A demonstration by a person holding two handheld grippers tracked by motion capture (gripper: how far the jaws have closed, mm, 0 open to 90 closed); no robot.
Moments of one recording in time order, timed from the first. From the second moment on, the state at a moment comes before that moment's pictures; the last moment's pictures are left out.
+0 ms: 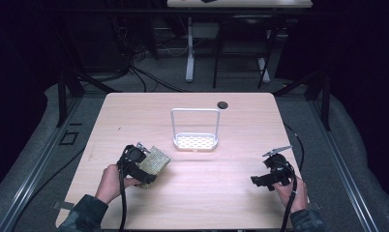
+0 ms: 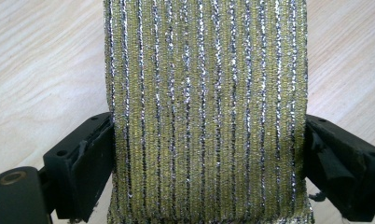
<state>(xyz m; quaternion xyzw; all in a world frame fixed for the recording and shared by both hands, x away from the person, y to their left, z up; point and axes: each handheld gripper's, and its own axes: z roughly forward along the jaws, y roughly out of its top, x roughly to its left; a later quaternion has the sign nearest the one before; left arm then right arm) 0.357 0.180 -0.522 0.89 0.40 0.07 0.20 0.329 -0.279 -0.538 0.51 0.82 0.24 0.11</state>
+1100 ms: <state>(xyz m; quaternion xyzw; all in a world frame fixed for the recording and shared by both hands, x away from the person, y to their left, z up) 0.361 0.128 -0.522 0.91 0.36 0.06 0.21 0.328 -0.279 -0.538 0.51 0.82 0.23 0.11</state>
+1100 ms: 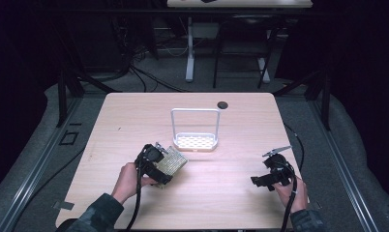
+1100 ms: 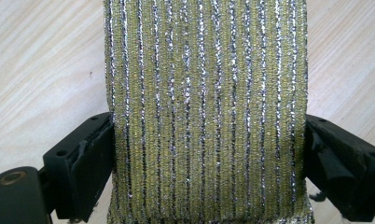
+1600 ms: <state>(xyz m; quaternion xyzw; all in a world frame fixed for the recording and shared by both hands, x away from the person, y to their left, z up) 0.369 0.099 -0.525 0.91 0.35 0.05 0.22 0.328 -0.278 -0.537 0.51 0.82 0.23 0.11</state>
